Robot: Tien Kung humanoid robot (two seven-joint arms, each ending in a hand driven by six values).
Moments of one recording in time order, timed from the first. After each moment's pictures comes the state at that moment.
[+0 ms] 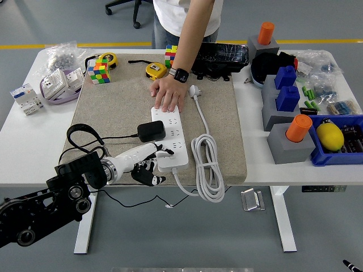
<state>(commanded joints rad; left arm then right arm) -0.52 0.38 -0.57 -1.46 1.47 -0.02 0.39 -0.02 -0.31 1.06 0.45 -0.76 -0.04 -0.07</state>
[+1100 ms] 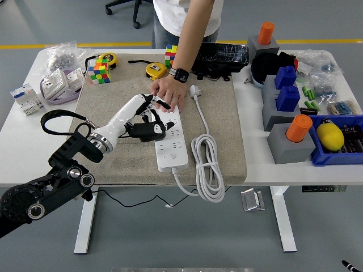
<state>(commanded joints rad) -0.58 0.34 -0.62 -1.29 1.34 0.39 0.03 -0.03 -0.30 1.07 0.46 -0.76 -0.04 -0.07</state>
